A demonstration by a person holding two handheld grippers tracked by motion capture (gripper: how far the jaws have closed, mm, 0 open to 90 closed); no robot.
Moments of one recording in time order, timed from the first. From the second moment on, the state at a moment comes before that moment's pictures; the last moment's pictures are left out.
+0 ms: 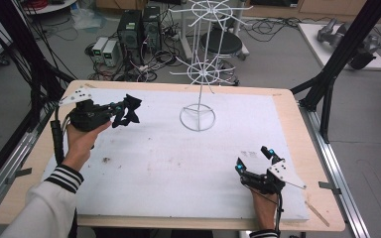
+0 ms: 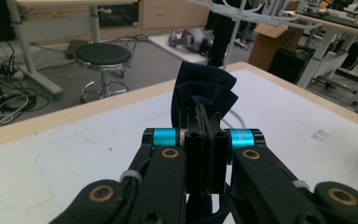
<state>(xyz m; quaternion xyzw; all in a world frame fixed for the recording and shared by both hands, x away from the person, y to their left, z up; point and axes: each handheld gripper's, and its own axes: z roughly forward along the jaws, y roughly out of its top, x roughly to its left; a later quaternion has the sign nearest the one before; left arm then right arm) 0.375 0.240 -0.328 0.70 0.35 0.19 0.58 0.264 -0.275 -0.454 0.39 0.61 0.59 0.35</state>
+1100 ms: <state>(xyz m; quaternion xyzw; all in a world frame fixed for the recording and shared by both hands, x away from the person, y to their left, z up) 0.445 0.187 -0.290 0.69 0.34 0.21 0.60 0.265 -0.276 -0.454 0.39 0.61 0.59 0.35</state>
